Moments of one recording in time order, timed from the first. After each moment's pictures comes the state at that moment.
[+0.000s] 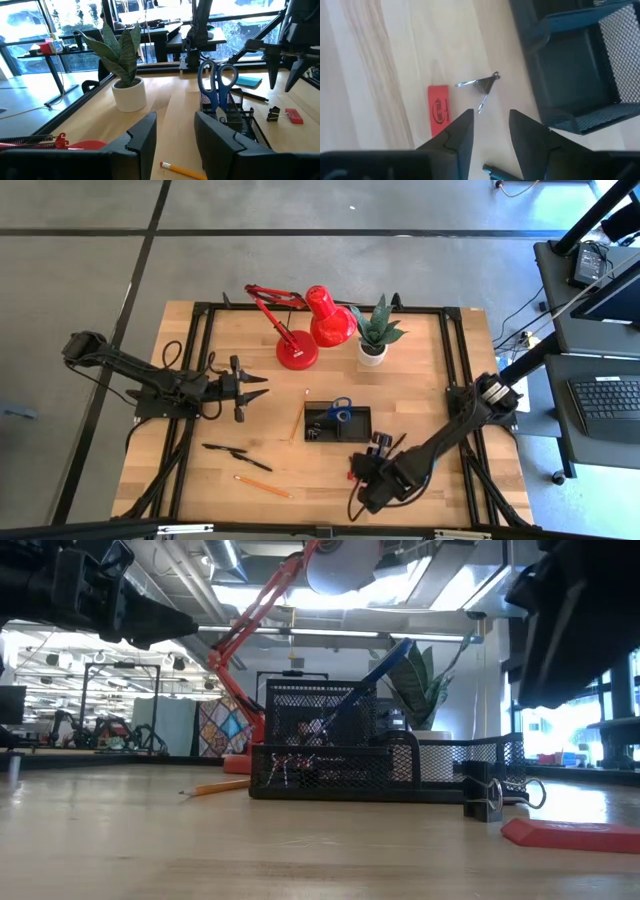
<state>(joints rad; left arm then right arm) -0.26 0.66 0.08 0.52 -0.48 0.06 0.69 1.95 1.43 -0.88 0.42 0.88</state>
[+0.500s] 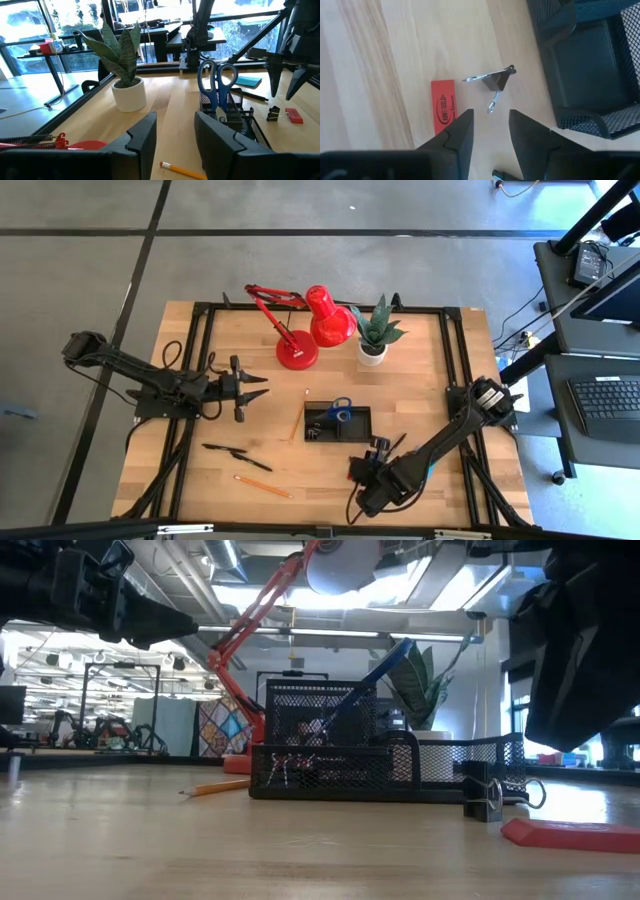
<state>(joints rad) -0.26 0.66 0.08 0.52 -0.48 0.07 0.70 2.00 1.43 -0.85 0.42 0.88</state>
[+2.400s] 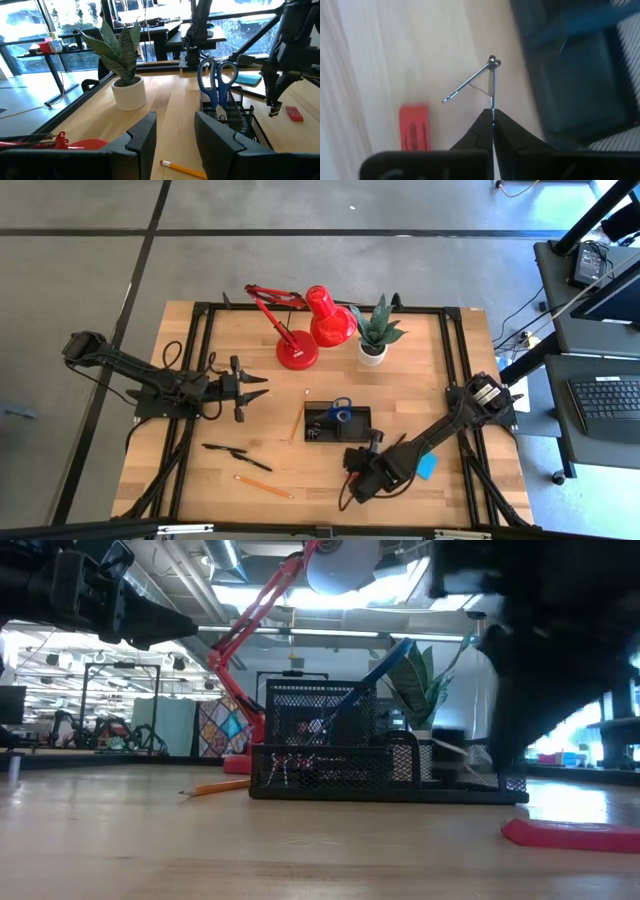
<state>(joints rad) -0.26 0.66 0.08 0.51 -0.48 0.07 0.62 2.00 1.37 -0.74 0.42 0.79</state>
